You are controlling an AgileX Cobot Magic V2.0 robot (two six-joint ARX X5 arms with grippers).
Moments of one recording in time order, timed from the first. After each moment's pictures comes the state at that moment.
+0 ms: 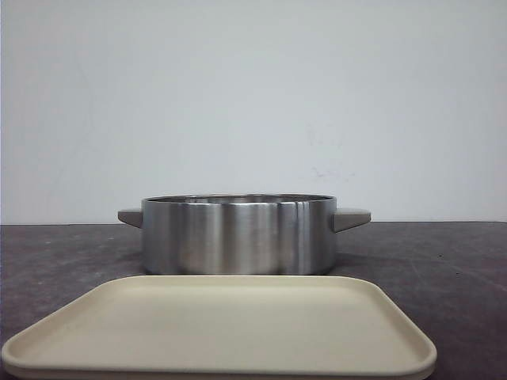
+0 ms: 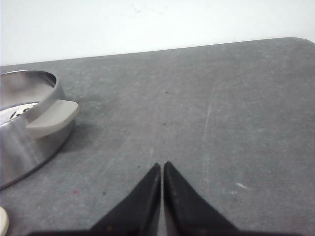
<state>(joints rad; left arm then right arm) -0.74 0.41 0.94 -0.96 -0.74 -0.55 0.00 0.00 0.01 -0.16 -0.13 0.16</state>
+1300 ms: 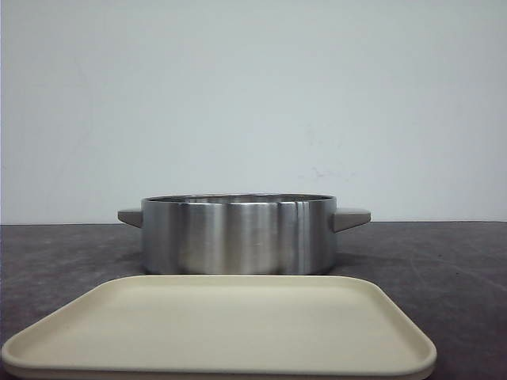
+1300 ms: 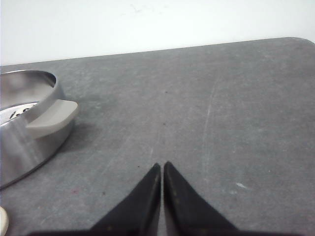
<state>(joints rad) -0.04 0.01 0.03 -0.12 -0.20 -0.28 0.00 0.00 0.01 -0.16 -0.13 0.16</state>
